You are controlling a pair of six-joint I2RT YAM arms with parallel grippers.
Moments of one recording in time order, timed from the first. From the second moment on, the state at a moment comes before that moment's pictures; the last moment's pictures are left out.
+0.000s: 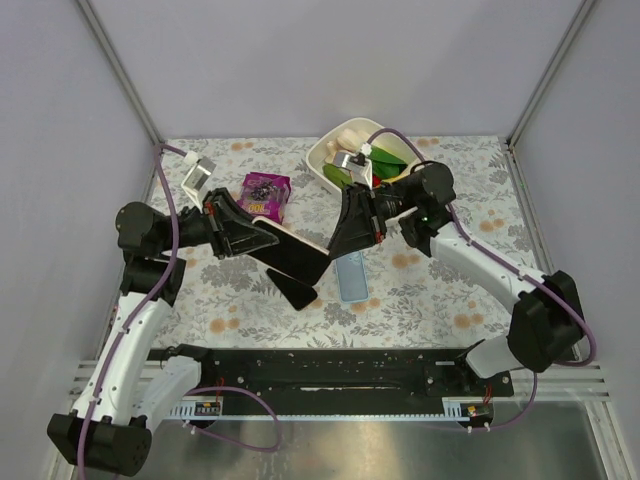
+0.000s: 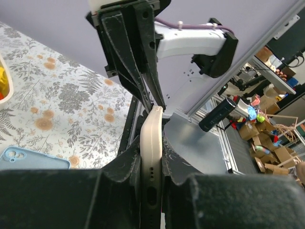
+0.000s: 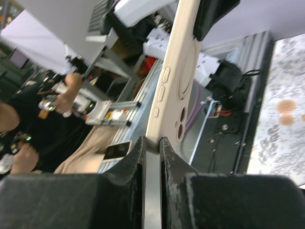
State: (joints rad) left arm -0.17 0.86 0.91 0.25 1.24 -0.85; right arm 0.60 1.43 1.13 0.76 -1.45 1.07
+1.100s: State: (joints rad) left arm -0.17 0.91 1.17 -0.41 1.14 -0.28; right arm 0.62 1.42 1.38 0.10 -1.26 0.58
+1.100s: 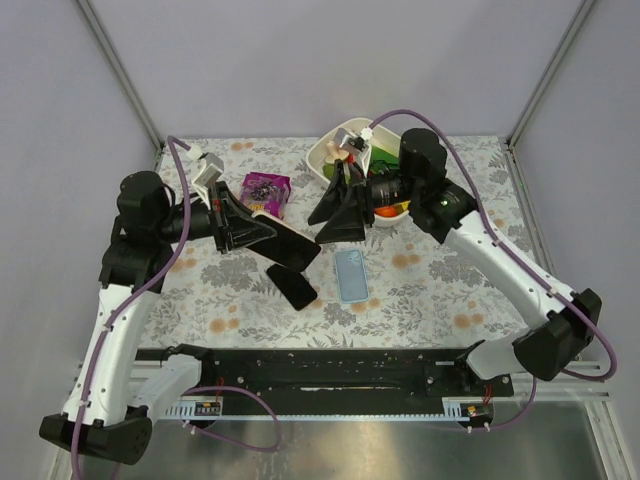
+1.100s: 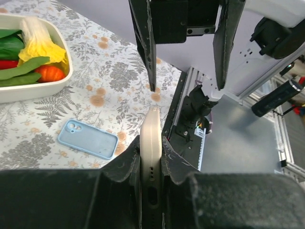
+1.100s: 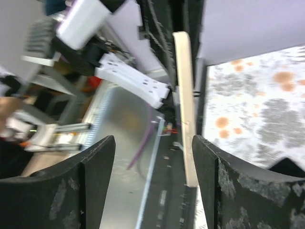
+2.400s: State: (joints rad) left arm -0.31 0.94 1.32 -0.63 1.00 -0.07; right arm 0.68 1.33 1.45 -0.71 -0.86 -0.22
